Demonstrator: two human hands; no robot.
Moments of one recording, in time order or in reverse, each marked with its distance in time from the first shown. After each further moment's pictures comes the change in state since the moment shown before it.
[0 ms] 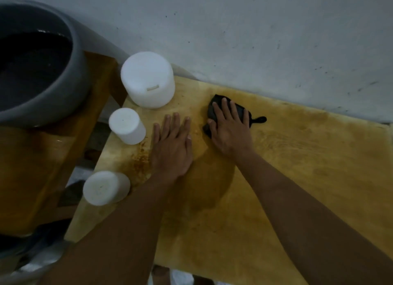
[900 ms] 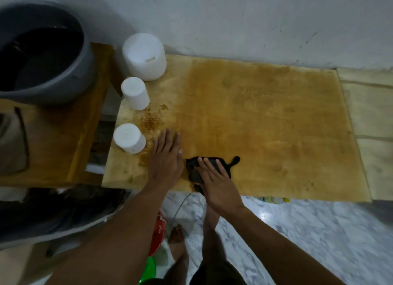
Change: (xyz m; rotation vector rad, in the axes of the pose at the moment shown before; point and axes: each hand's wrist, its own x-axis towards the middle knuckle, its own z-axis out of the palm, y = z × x) left_hand -0.166 -0.042 -0.001 -0.055 -0.083 0.202; right_hand -0.290 -0.092 0.046 0.109 -0.043 -0.174
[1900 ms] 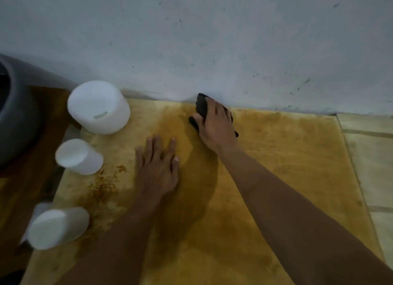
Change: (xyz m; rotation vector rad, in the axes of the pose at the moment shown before) left_hand 0.179 0.060 0.004 0.041 0.043 -0.126; right_hand 0.267 0.200 -0.112 0.182 0.292 0.306
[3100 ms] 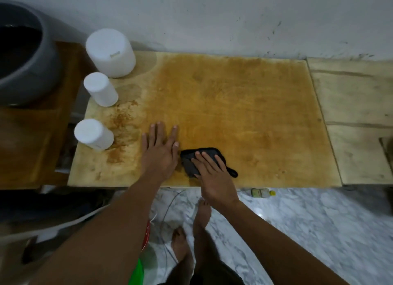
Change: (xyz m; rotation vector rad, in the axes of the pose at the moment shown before) left_hand -0.169 -0.015 0.004 0.005 -0.098 0.083; right_hand -0.357 -0.030 0.024 -0.175 -0.233 -0.227
